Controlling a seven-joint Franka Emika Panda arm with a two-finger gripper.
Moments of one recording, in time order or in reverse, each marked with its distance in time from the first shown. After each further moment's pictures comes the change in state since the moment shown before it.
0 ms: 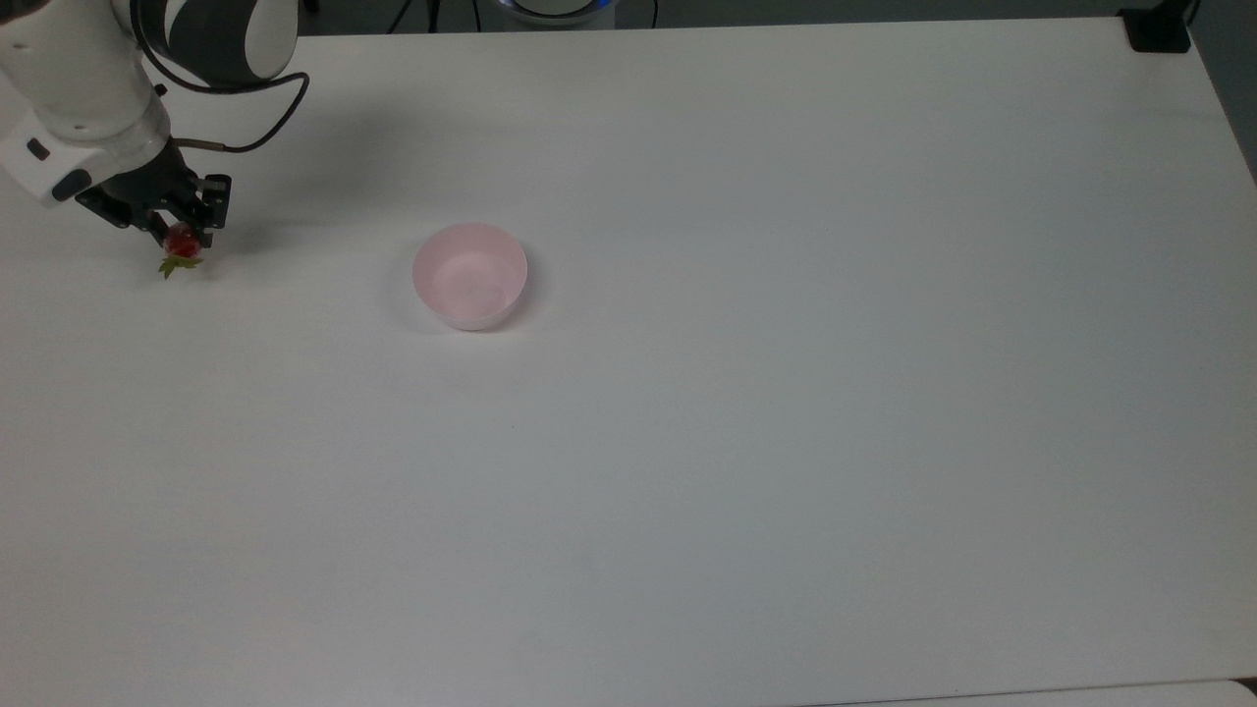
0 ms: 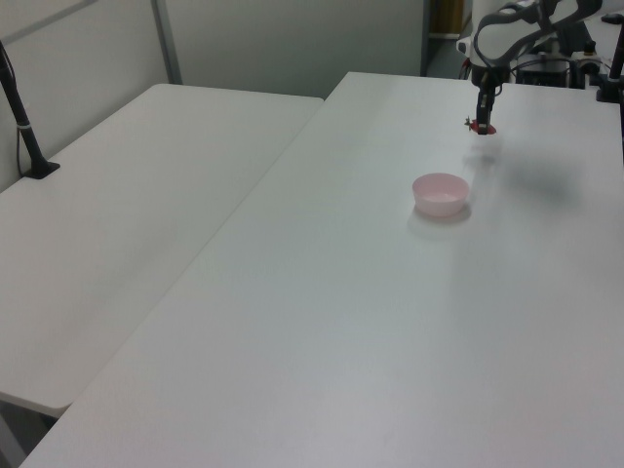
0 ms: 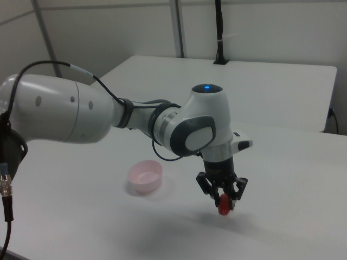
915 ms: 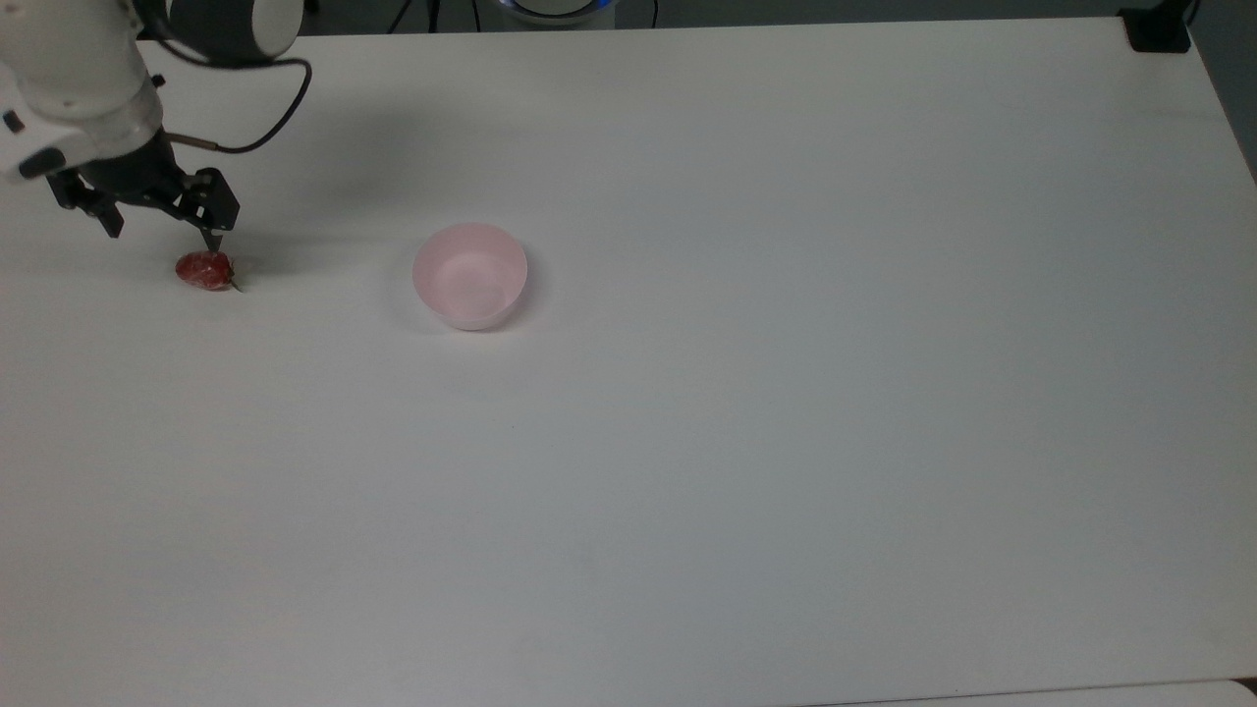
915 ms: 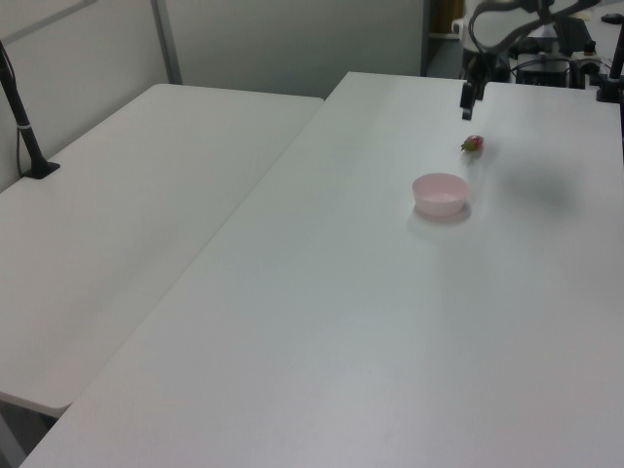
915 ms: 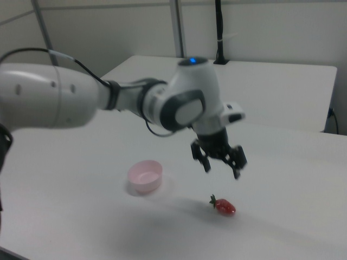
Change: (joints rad) arm 0.031 -0.054 0.018 0.049 -0.007 -0.004 0.192
